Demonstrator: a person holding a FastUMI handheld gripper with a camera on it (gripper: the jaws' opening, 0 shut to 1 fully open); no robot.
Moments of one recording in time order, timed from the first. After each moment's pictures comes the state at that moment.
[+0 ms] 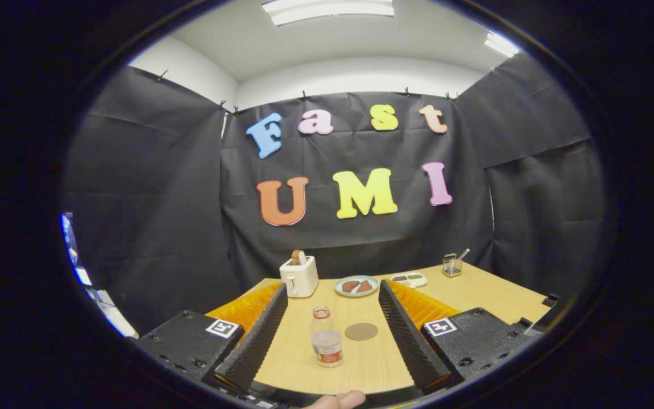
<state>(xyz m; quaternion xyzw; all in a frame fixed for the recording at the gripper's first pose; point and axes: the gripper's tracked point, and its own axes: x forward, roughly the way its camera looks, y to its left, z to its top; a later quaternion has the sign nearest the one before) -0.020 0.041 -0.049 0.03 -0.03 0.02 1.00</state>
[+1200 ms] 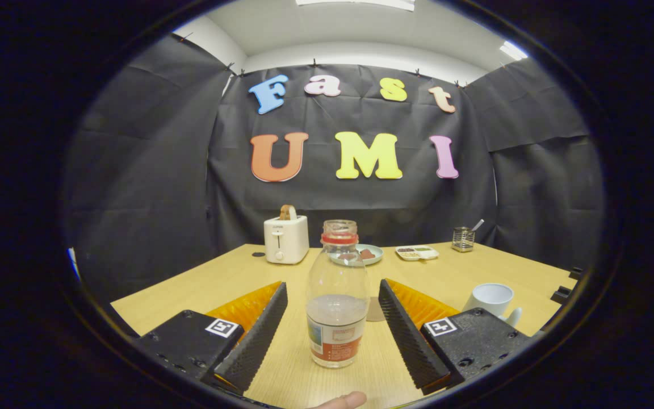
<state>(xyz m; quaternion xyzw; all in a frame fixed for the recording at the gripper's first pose) 0.108 0.071 -0.225 -0.01 0.01 -0.02 1.00</state>
